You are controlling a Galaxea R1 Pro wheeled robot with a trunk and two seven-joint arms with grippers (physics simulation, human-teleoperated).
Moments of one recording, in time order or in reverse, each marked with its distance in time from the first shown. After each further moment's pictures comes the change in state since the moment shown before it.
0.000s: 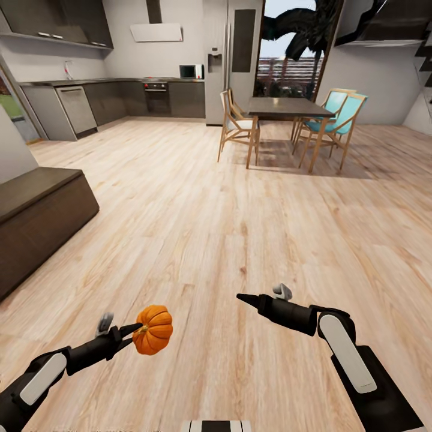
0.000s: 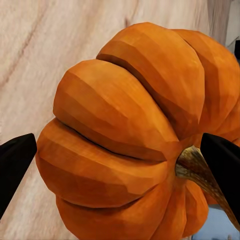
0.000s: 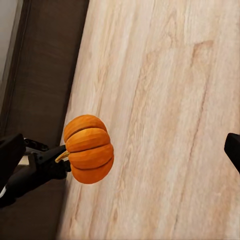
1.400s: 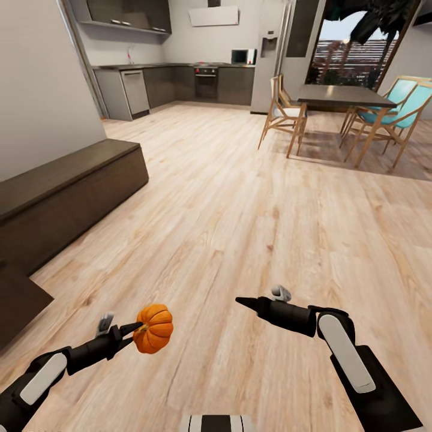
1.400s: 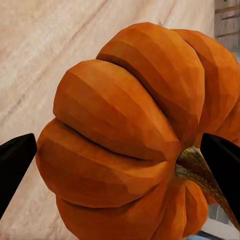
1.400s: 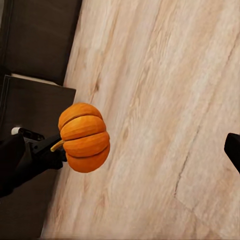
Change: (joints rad) left arm 0.000 -0.002 0.000 0.000 0.020 0.001 0.002; right arm 0.000 0.005 -0.001 -0.005 0.016 0.044 -0.008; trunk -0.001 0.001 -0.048
